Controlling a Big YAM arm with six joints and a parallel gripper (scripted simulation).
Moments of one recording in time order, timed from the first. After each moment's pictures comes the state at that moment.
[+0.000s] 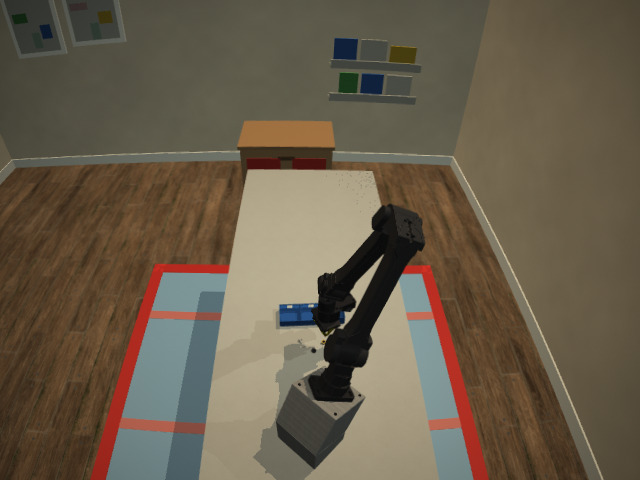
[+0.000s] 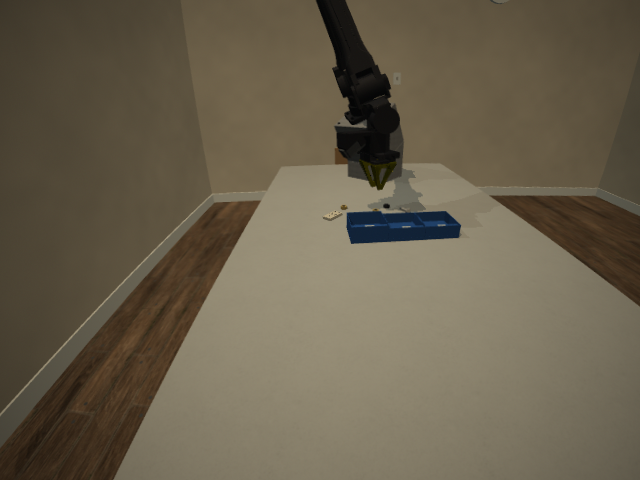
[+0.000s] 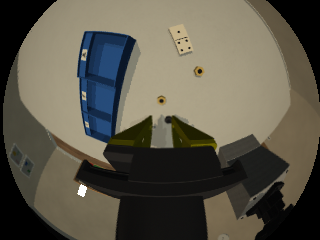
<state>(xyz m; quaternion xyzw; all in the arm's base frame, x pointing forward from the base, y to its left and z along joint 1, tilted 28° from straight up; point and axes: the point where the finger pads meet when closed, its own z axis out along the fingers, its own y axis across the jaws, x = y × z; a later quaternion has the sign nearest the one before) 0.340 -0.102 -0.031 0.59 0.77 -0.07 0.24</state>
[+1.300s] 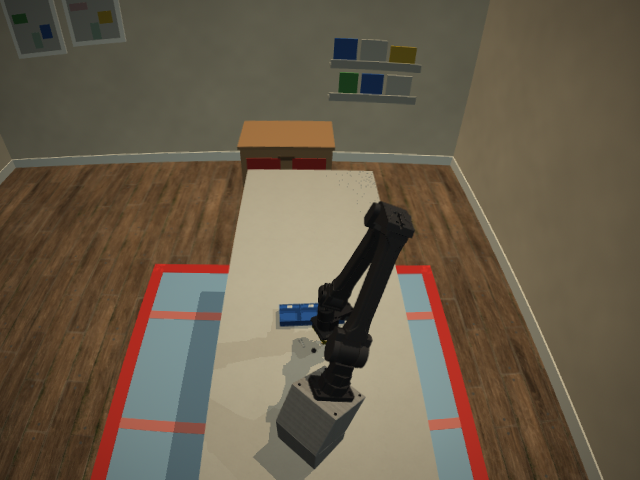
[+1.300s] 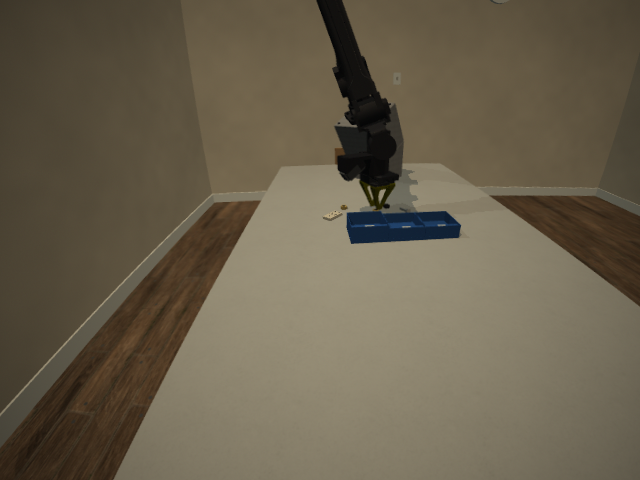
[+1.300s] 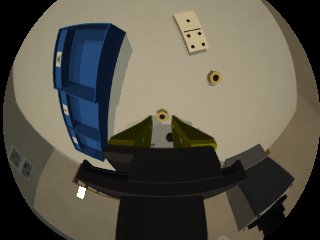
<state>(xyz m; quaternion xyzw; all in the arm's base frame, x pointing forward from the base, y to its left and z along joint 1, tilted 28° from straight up) 0.357 -0.123 -0.079 0.59 0.77 -0.07 0.23</state>
